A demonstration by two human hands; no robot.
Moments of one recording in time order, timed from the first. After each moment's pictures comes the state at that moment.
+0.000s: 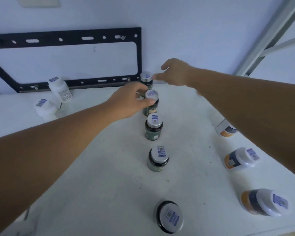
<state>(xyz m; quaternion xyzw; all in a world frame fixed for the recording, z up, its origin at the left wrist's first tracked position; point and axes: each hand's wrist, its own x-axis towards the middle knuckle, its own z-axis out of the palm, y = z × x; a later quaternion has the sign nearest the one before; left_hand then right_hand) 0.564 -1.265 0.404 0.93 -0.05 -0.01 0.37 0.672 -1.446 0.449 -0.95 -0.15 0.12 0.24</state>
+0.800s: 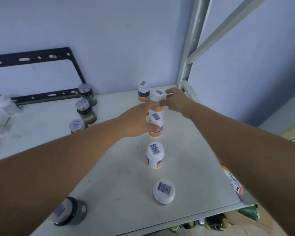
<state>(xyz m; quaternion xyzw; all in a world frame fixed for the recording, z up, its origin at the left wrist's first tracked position) 0.552 -1.509 0.413 0.93 -0.13 -0.11 0.33 0.642 -1.687 0.403 -0.85 0.03 0.15 0.50</state>
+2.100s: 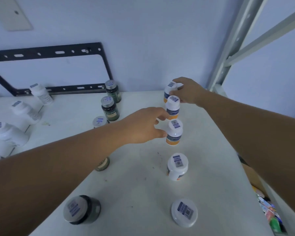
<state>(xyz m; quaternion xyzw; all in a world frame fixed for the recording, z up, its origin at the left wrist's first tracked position) 0.540 -1.468 0.420 0.95 -0.09 -0.11 0.29 0.710 -1.635 0.402 -0.88 -0.11 0.14 0.44</state>
